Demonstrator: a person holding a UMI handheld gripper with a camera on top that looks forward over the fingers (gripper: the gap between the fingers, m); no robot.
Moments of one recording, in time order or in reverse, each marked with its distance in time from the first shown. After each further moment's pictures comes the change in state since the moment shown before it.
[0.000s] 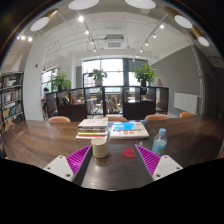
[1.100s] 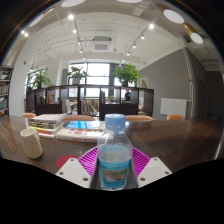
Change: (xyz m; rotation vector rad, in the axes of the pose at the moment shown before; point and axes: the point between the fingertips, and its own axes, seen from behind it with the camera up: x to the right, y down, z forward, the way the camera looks) arm 0.242 0.066 0.201 0.084 0.156 -0.035
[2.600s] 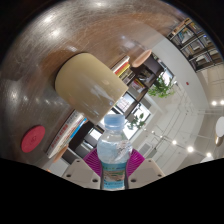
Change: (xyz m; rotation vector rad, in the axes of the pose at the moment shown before) arm -0.236 -0.094 0.045 0.329 0.147 -2.234
